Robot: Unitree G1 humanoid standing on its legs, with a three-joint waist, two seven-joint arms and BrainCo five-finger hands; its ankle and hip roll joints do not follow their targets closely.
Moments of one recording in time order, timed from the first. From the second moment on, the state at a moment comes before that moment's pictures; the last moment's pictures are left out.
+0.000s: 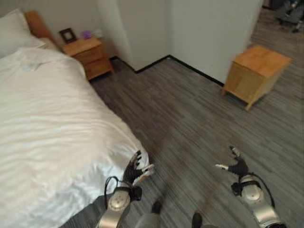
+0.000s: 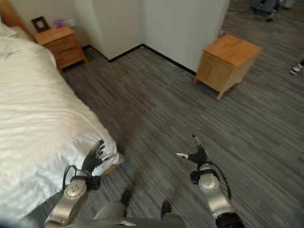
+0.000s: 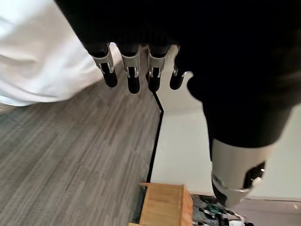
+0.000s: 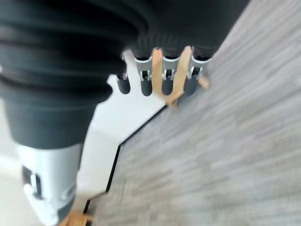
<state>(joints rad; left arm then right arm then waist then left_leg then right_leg) 0.12 0.28 -0.22 0.24 -0.27 -0.13 0.14 0.06 -0.43 0.17 0.28 -0.14 -0.03 -0.23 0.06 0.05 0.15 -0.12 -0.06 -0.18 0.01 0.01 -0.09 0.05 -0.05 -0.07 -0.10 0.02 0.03</state>
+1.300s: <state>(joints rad) 0.26 0.31 -0.12 0.23 -0.31 -0.12 0.17 -0.05 -0.37 0.21 0.22 -0.12 -0.06 -0.19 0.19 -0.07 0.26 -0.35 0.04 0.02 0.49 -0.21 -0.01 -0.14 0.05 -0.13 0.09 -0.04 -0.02</state>
